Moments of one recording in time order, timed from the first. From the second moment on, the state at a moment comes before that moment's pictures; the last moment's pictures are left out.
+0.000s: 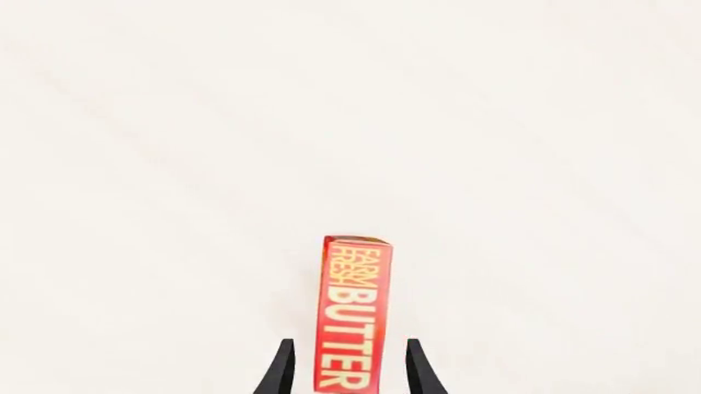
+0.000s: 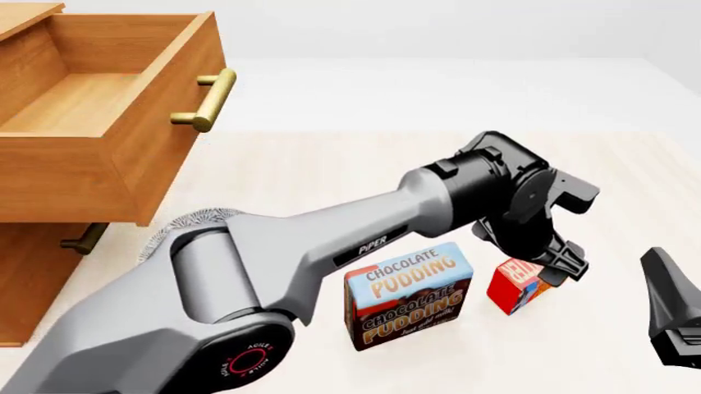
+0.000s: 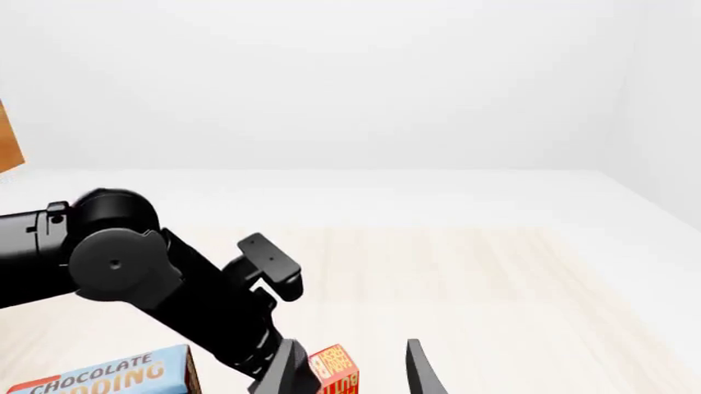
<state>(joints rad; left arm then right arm) -1.06 2.49 -2.36 0.97 -0.16 0.00 0.00 0.00 0.00 0.00</state>
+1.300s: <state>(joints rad) -1.07 2.53 -2.32 0.92 -0.19 0.00 0.00 0.00 0.00 0.00</state>
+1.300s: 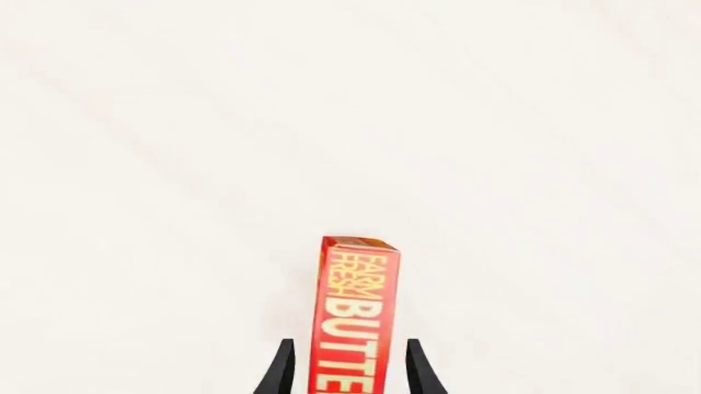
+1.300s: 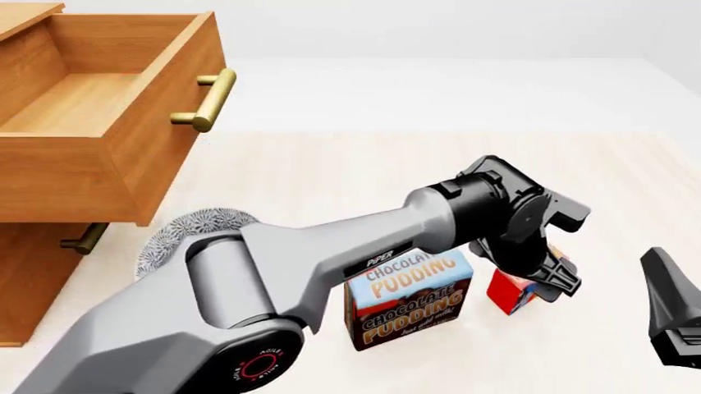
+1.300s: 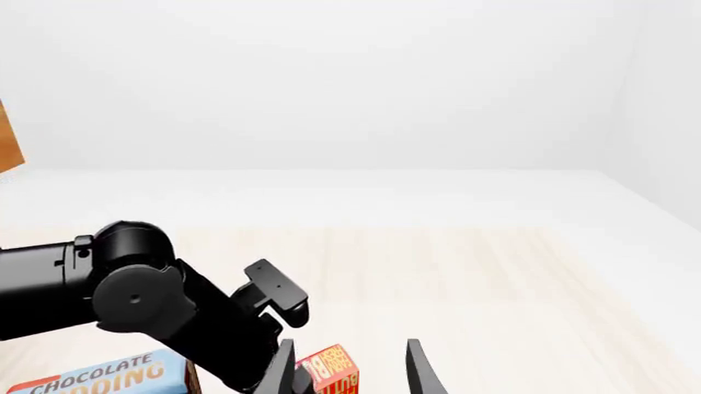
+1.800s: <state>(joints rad) -1.07 2.55 -2.33 0.92 -0.20 0.00 0.00 0.00 0.00 0.00</state>
